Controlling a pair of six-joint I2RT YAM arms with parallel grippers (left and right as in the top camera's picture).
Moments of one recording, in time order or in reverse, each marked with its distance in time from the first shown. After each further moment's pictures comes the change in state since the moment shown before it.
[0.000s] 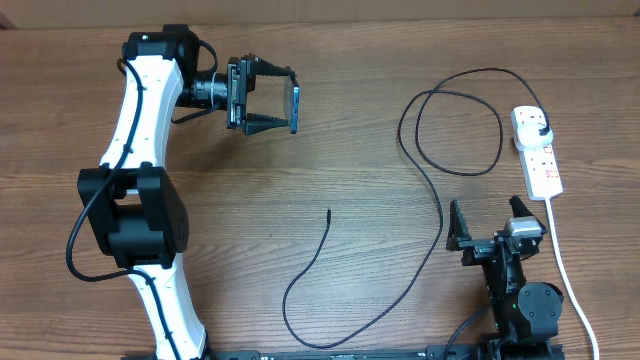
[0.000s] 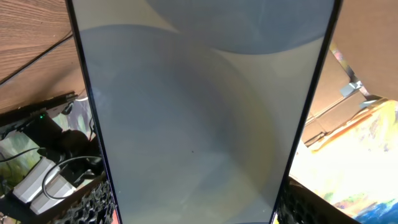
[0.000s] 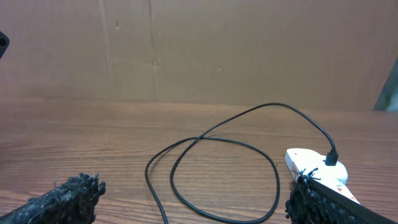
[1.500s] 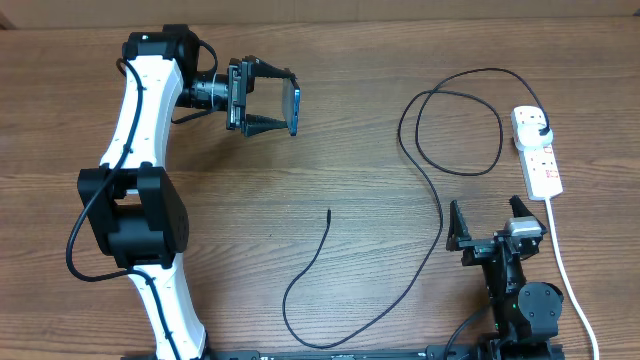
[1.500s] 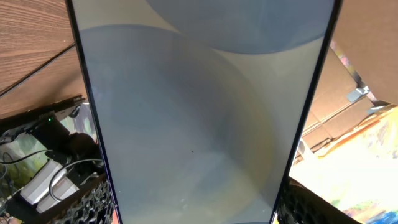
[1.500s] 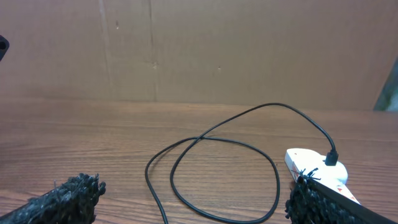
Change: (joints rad) left arm 0.000 0.000 0.000 0.000 -0.031 0.000; right arm 0.000 0.000 0.000 0.000 0.000 0.000
